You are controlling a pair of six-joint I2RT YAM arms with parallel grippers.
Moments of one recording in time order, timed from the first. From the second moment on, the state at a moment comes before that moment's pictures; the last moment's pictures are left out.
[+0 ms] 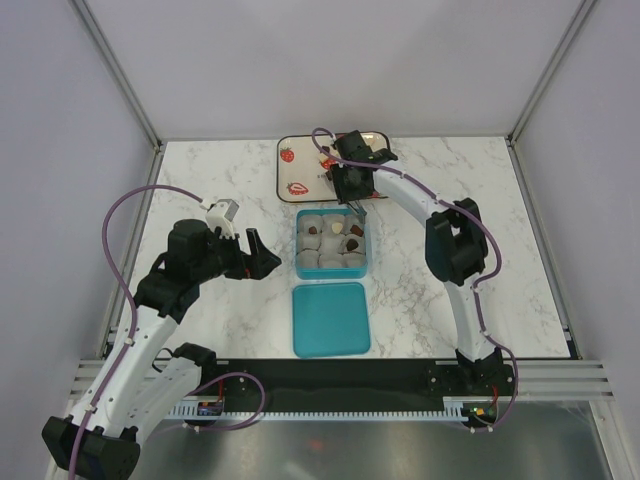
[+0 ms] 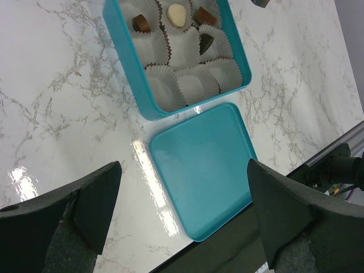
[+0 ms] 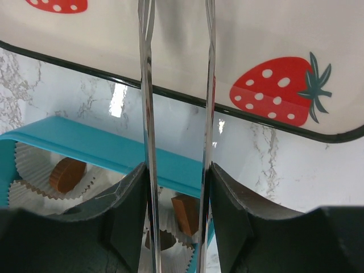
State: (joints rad) left arm -0.31 0.77 0.76 -0.54 0.34 -0.35; right arm 0.53 2.22 1.96 -0.72 0.10 0.20
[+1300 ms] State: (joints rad) left arm -0.31 0.77 0.76 -0.54 0.34 -0.35; right arm 0.53 2.19 2.00 -0.72 0.08 0.20
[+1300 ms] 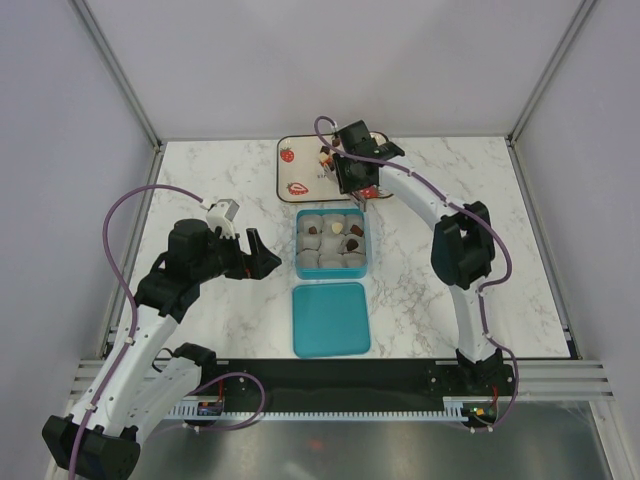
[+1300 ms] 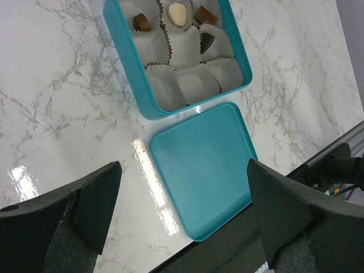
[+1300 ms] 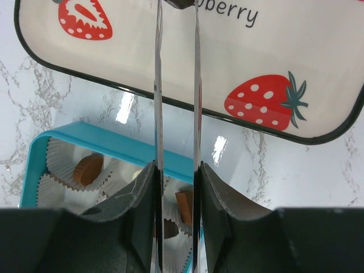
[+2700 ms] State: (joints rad) left arm -0.31 0.77 0.76 -0.54 0.34 -0.35; right arm 0.75 1.55 1.30 -0.79 0.05 0.24
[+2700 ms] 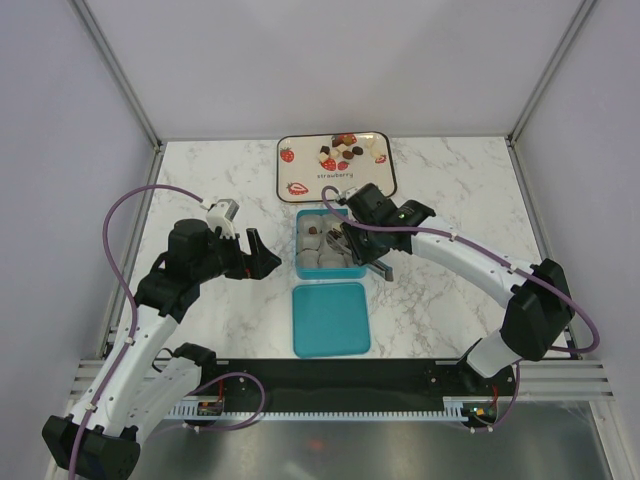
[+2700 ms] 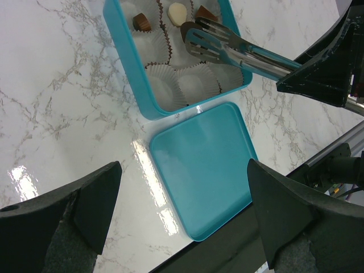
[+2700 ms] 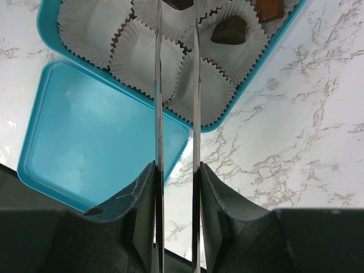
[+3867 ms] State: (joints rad) left arm -0.31 0.77 0.76 -0.54 0.34 -0.35; right arm 0.78 1.56 1.36 -0.83 0.06 0.24
